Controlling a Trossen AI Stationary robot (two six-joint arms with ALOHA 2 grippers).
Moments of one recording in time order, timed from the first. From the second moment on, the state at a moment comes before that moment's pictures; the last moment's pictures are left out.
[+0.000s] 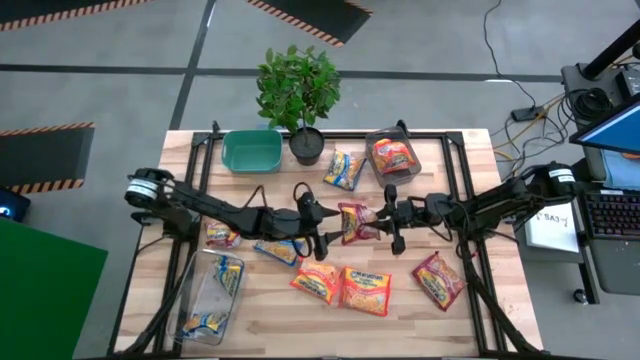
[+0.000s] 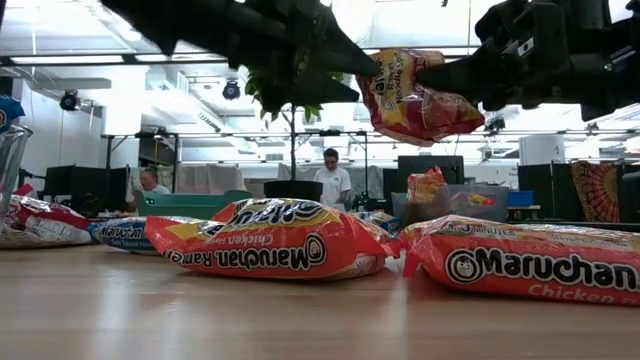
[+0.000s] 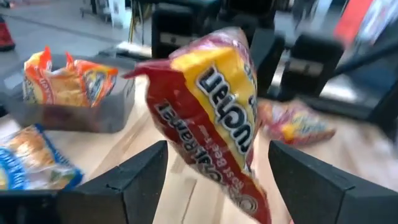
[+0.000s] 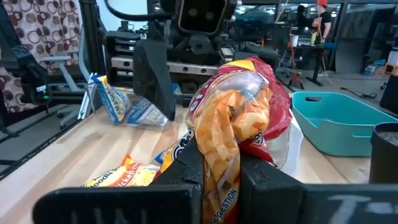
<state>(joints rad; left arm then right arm) -0.17 1.68 0.89 0.55 -0.38 -0.25 0.04 1.29 0.23 1.10 -0.05 -0.02</state>
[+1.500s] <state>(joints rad) -0.15 1.76 0.86 0.83 -0.23 -0.22 0.03 1.24 0.23 1.07 -0.01 0.05</state>
